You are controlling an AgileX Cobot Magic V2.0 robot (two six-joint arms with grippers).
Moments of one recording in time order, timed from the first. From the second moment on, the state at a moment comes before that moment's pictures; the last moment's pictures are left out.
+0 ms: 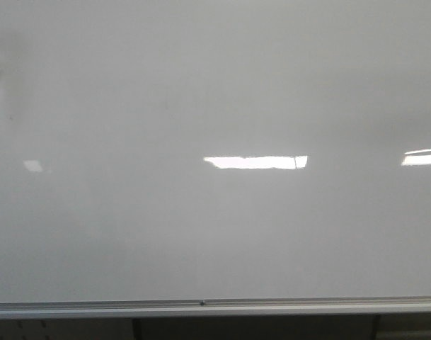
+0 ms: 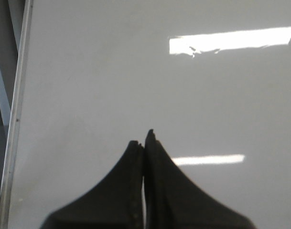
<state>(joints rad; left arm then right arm) 0.01 0.25 -0.63 -0.05 0.33 0.07 0.00 0.27 -0.57 0.07 0.42 -0.06</state>
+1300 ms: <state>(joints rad) 0.01 0.56 -0.58 -0.10 0.47 0.07 0.00 0.77 -0.59 0.07 0.51 -0.06</state>
